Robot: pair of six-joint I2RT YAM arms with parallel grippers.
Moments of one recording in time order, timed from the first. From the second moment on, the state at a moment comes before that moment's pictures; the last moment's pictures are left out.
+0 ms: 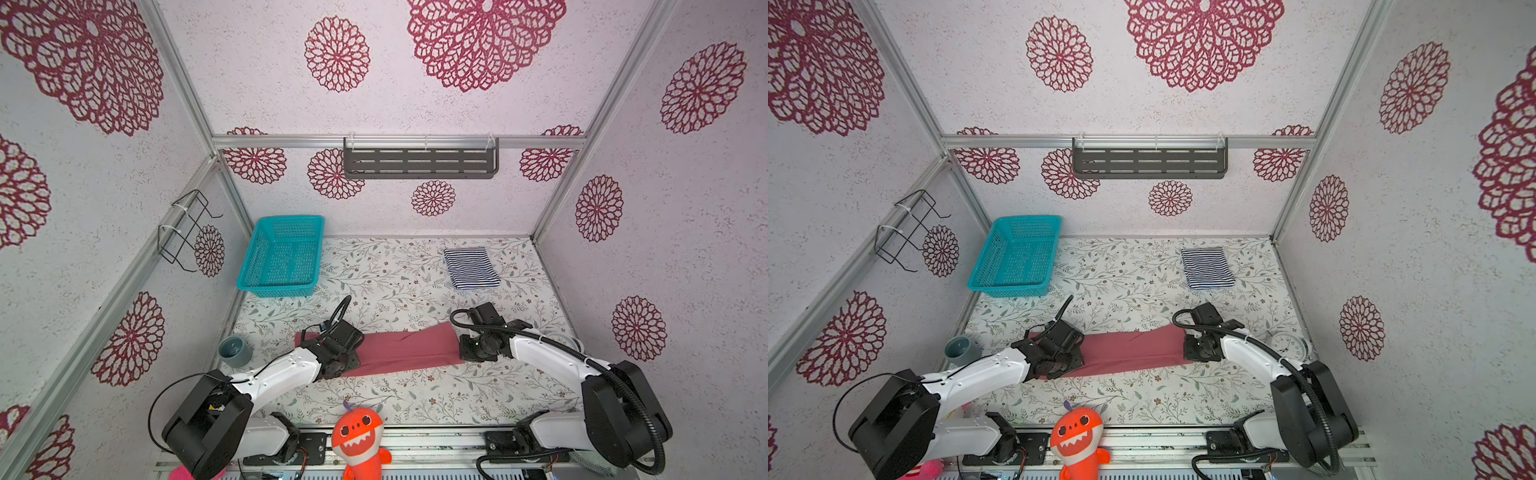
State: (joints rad) left arm -0.65 1.30 0.59 -0.48 -0.17 -1.04; right arm 0.44 1.34 0.69 -0.60 -0.10 0.45
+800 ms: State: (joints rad) left arm -0.67 1.42 0.65 -0.42 -0.17 -1.04; right arm 0.50 1.61 0.88 -0.45 -0.07 0.44
